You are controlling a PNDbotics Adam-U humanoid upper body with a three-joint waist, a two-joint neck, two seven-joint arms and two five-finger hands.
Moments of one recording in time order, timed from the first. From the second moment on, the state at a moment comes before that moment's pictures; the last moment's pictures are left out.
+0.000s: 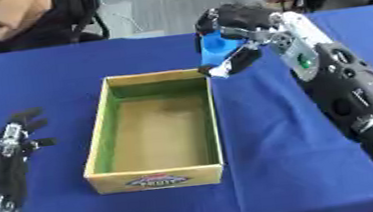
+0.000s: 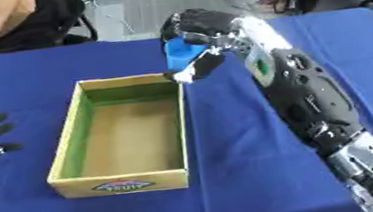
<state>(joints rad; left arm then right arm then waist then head) -0.08 0.20 0.04 -1.68 -0.05 -0.03 0.00 -0.91 -0.26 0.22 -1.07 0.91 -0.59 0.35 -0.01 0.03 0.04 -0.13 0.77</state>
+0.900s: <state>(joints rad) -0.08 0.20 0.04 -1.68 -0.05 -0.03 -0.01 -0.93 -0.13 0.24 -1.02 0.93 -0.64 0.36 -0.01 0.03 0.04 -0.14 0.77</state>
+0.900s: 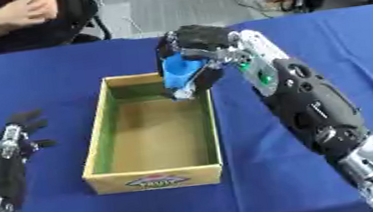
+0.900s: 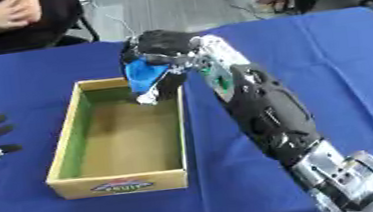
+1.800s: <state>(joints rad) -0.08 0.20 0.04 -1.68 -0.05 -0.03 -0.01 -0.90 -0.11 0.27 -1.02 0.89 -0.67 0.44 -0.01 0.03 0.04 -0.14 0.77</state>
